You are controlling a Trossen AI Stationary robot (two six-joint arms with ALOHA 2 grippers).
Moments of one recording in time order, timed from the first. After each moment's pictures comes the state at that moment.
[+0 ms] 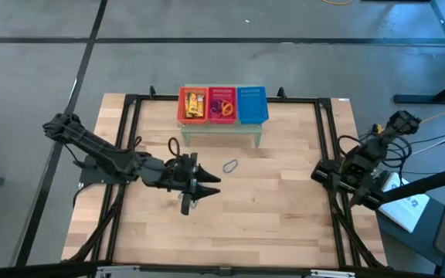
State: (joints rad) left arm -0.43 1.29 1.04 0.23 -0.36 -0.42; right arm 0.67 0.52 0.35 0.71 -0.27 0.31
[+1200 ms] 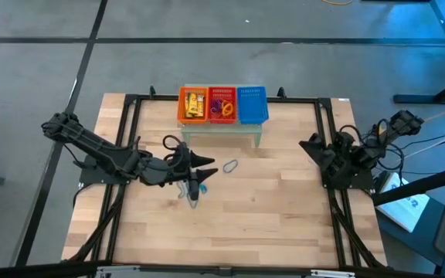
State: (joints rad) left arm -0.42 1.27 1.04 0.05 -0.68 -0.46; right arm 0.65 0.58 0.35 0.84 0.72 0.34
